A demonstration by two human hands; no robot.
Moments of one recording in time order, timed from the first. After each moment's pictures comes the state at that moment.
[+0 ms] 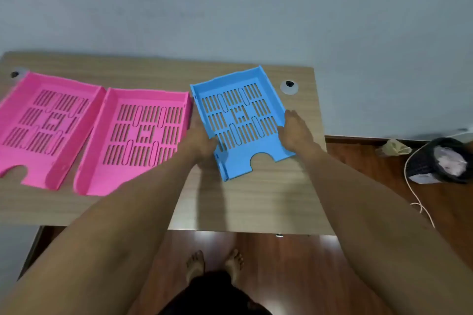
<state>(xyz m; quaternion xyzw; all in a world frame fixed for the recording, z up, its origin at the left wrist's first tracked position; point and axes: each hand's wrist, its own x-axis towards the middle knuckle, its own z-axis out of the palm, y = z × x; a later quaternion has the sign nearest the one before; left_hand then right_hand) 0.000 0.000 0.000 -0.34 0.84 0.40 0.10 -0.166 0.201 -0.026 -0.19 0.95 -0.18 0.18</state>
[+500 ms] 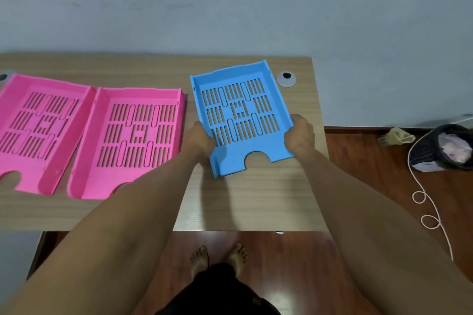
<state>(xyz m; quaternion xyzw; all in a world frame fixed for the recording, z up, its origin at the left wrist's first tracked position) -0.022 -0.002 -0.039 -0.42 0.81 0.40 0.10 -0.158 0.222 -0.042 -0.03 0.94 -0.28 0.17</state>
